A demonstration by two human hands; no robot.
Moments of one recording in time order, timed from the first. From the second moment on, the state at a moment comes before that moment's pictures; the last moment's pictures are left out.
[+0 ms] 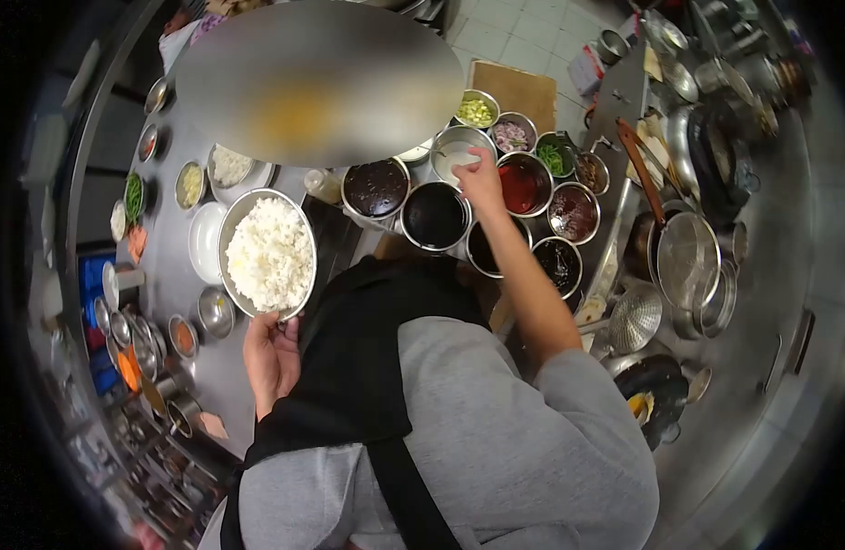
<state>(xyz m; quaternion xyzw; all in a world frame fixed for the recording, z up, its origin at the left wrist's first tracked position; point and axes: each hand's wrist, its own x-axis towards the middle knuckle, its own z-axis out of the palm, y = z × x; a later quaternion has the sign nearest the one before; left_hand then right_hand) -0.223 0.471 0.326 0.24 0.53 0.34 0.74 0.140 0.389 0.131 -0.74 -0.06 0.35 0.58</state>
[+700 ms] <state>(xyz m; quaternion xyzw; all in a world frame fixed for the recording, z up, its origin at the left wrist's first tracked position) -0.141 0.499 0.148 0.38 0.54 0.18 0.73 0.169 0.488 0.056 -0.73 -0.26 0.26 0.57</state>
